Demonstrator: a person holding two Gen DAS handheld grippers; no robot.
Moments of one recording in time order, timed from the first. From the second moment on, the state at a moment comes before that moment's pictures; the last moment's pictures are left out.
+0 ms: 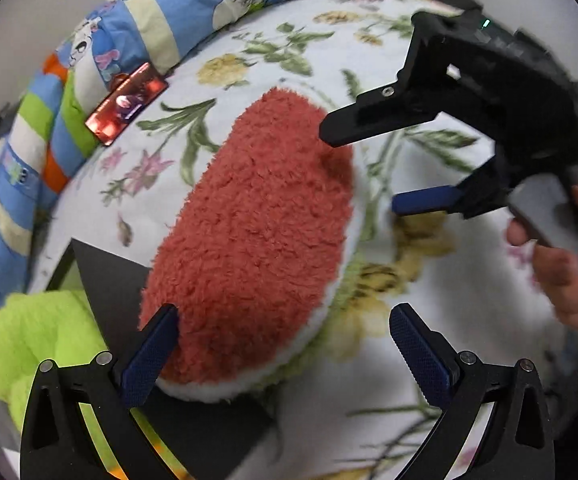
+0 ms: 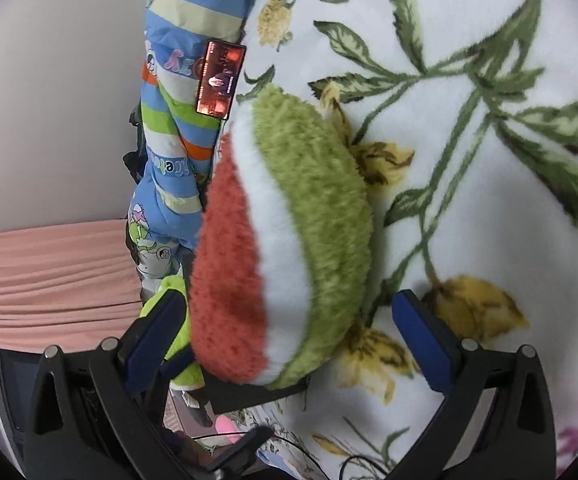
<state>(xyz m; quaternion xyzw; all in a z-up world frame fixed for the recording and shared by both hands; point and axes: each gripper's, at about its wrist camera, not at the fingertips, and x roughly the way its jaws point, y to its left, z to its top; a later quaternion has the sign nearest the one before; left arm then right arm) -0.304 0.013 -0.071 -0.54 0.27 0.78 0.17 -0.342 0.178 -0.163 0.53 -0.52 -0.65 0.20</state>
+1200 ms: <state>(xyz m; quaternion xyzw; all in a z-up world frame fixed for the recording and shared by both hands) -0.316 0.022 -0.061 -0.47 0.24 0.84 0.10 -0.363 0.141 -0.136 0.44 -0.52 -0.70 0.22</state>
